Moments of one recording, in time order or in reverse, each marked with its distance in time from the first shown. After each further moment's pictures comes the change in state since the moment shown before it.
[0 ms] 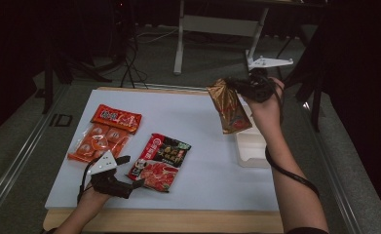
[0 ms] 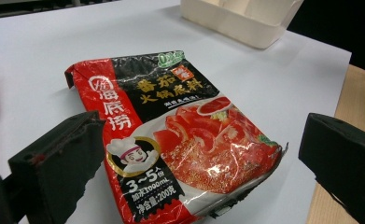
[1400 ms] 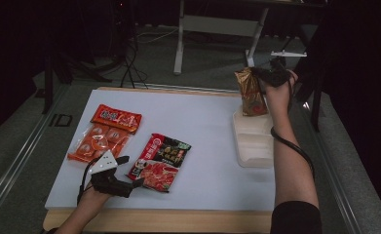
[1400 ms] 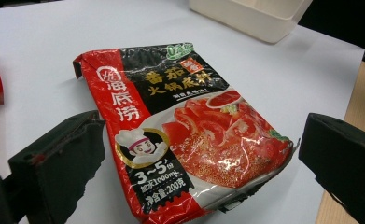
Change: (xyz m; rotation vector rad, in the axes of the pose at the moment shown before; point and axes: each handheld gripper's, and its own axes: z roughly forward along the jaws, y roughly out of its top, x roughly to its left) left arm 0.003 -0.002 0.001 0.017 0.026 -0.020; right arm -0.139 -0.030 0.042 0.002 -0.221 0.207
